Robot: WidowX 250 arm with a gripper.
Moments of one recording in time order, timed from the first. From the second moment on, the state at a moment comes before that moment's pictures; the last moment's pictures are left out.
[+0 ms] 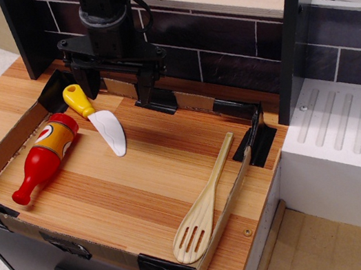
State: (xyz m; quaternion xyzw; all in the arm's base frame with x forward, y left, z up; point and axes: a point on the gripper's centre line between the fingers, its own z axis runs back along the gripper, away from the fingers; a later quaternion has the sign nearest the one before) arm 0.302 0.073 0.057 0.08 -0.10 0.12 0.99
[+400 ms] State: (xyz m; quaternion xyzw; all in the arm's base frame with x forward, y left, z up) arm 0.297 0.072 0.050 0.08 -0.08 0.12 0.99
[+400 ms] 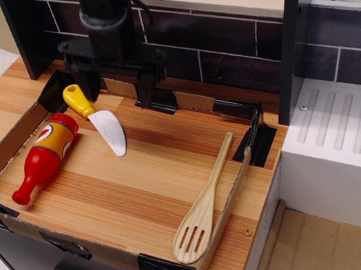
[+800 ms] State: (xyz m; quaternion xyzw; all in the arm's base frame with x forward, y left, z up) arm 0.260 0.078 0.076 0.05 -0.06 0.08 0.99
